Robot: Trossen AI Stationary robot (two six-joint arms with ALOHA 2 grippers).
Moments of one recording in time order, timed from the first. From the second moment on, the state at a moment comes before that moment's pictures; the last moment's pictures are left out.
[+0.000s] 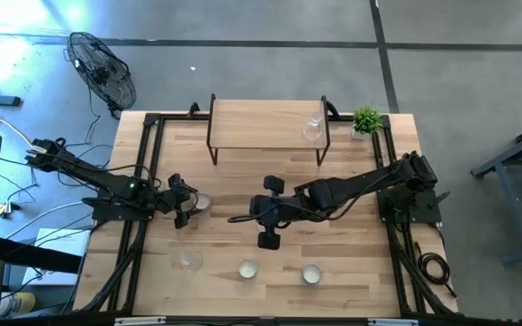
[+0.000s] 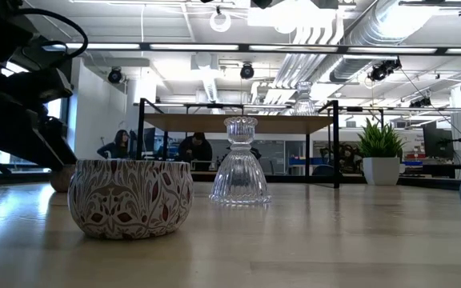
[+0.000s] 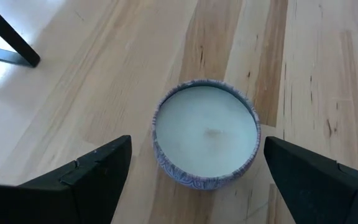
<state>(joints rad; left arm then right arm) -0.32 0.64 0.14 -0.28 -0.44 -0.42 0.28 1.84 1.74 -0.68 0.28 0.25</state>
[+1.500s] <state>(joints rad) -0.32 0.97 0.14 -0.02 -0.48 -0.42 0.28 1.84 1.74 -0.68 0.28 0.26</state>
